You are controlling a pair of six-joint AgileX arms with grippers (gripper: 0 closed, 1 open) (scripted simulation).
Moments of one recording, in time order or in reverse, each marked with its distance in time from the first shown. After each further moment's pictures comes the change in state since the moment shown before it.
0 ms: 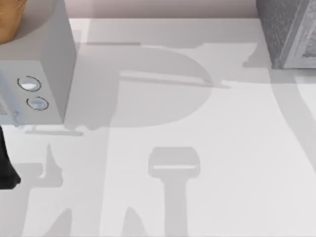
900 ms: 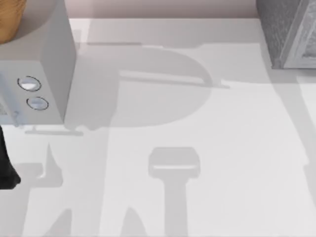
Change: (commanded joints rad) left arm 0.000 0.000 0.000 0.000 0.000 0.000; right arm -0.053 0.332 0.302 0.037 -0.028 0.010
